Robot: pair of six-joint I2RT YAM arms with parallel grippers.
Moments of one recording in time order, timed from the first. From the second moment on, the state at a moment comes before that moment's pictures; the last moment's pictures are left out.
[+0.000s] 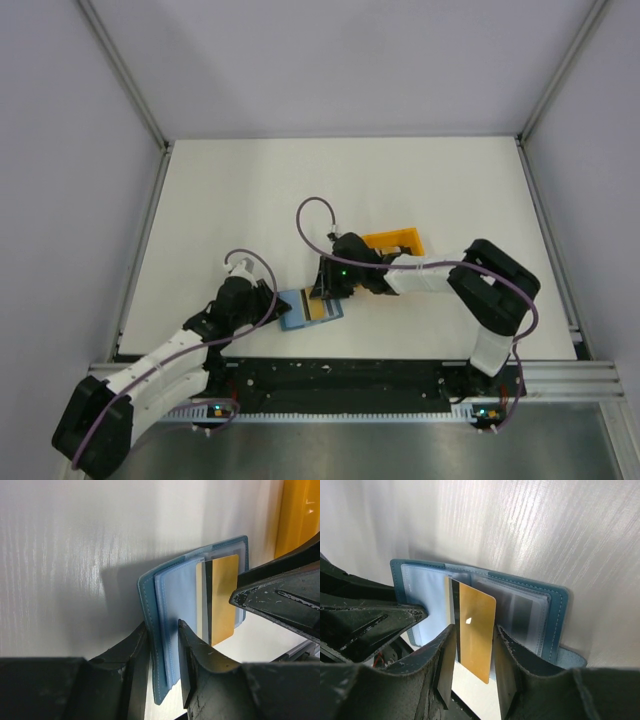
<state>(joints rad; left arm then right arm) -0.52 0.78 0.14 -0.03 0.11 -0.90 0.91 1.77 0.88 0.10 -0.24 0.87</state>
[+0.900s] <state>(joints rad) -0.52 0.76 0.14 -0.03 0.11 -0.91 0.95 1.84 1.00 0.00 -0.31 0.84</state>
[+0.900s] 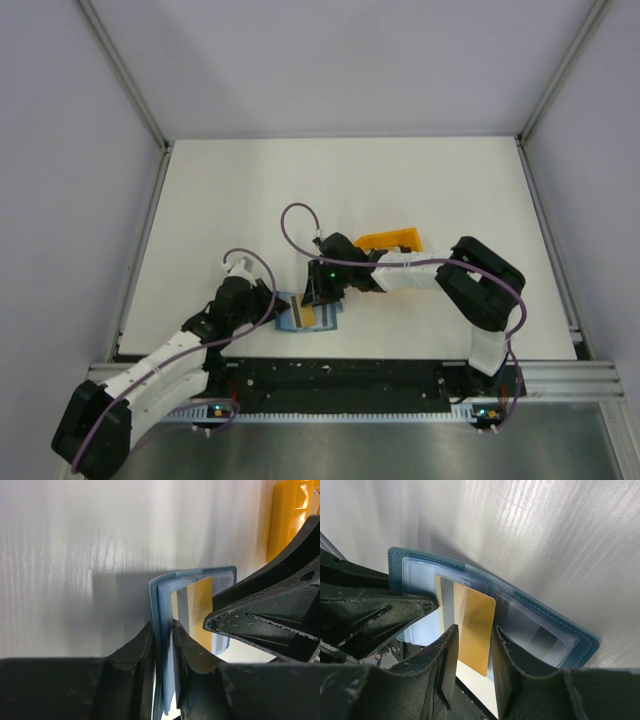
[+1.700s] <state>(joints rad) -0.52 0.58 0.14 -0.25 0.01 -0.89 0.90 1.84 0.96 0.05 -0.37 0.87</state>
